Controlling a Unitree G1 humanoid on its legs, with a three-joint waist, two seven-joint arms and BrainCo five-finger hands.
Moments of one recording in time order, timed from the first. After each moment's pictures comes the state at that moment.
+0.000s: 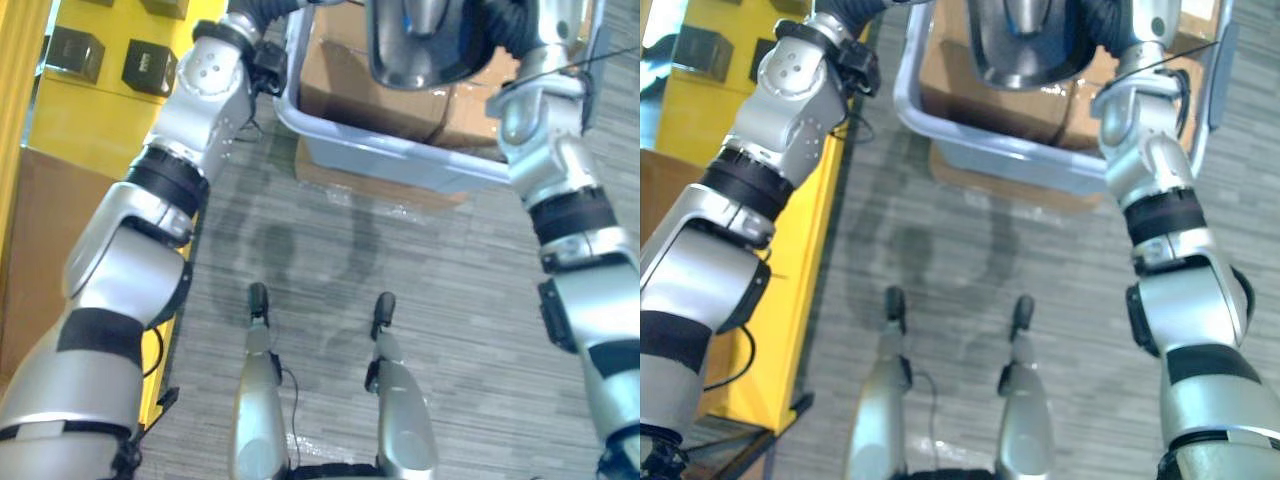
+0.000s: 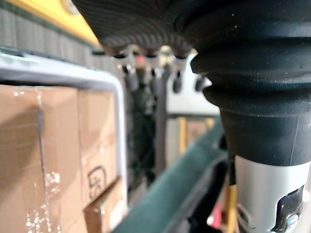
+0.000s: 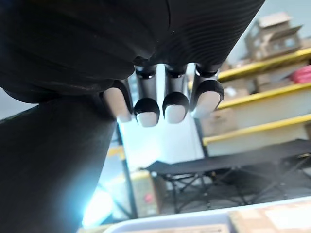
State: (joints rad) left arm -1.50 0.50 -0.61 0.85 -0.77 -0.17 0.02; right arm -1.26 -0.56 0.32 0.74 -0.69 0.01 -0.46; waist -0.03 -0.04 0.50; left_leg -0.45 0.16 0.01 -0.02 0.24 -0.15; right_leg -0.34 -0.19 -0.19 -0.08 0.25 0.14
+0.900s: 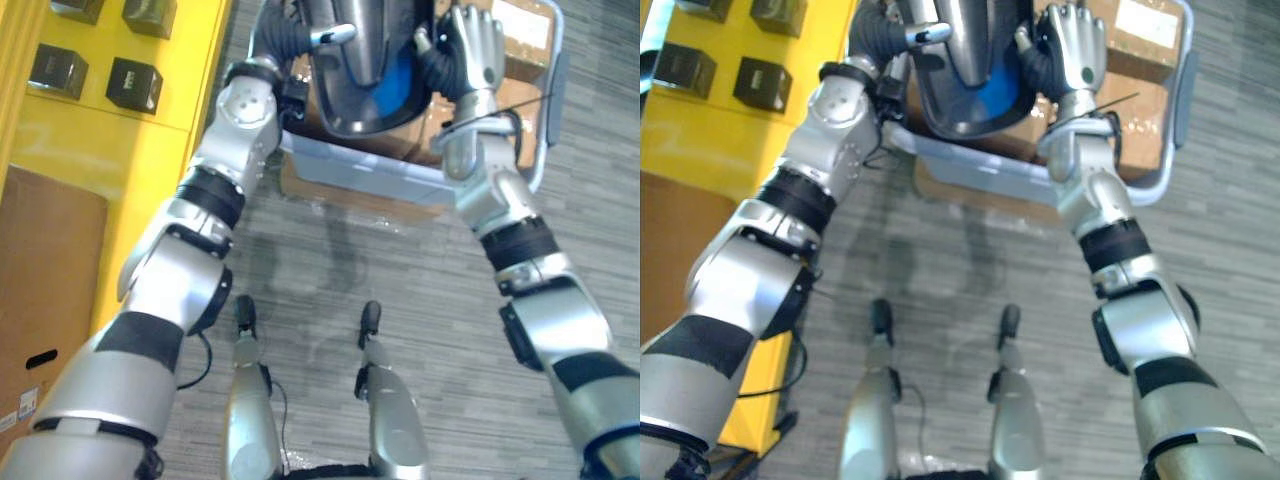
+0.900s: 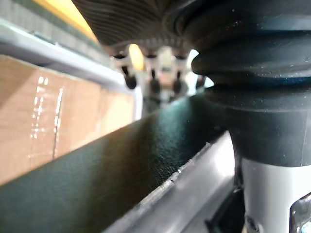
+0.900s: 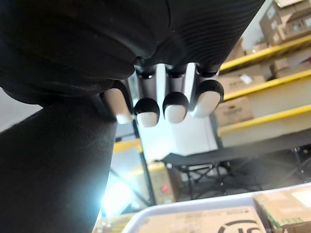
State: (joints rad) left arm -1.47 0.29 -0.37 1.02 -0.58 -0.13 0.15; right arm -1.18 -0.42 0.30 0.65 -0.72 0.05 -0.45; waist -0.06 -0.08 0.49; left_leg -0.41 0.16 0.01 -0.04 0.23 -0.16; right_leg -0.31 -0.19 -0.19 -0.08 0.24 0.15
